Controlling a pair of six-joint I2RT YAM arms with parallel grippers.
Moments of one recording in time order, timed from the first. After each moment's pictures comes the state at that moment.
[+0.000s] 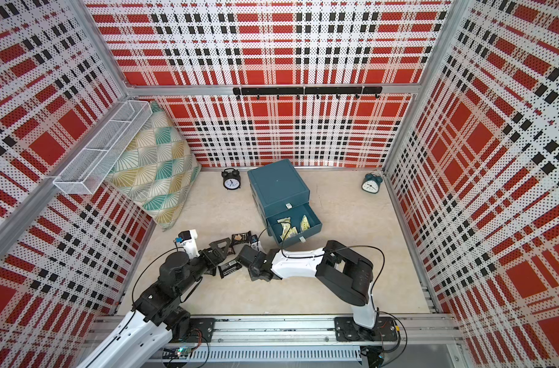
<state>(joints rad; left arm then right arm) -0.50 0.42 0.28 -0.18 -0.03 -0.89 1.16 1.87 1.14 -0.37 0.29 0.68</state>
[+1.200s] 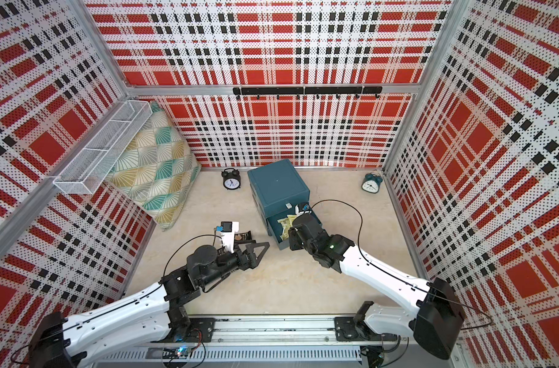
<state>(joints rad) -0.93 0.86 0.45 0.20 -0.06 -0.78 0.80 1.21 0.89 -0.40 0.23 0.53</state>
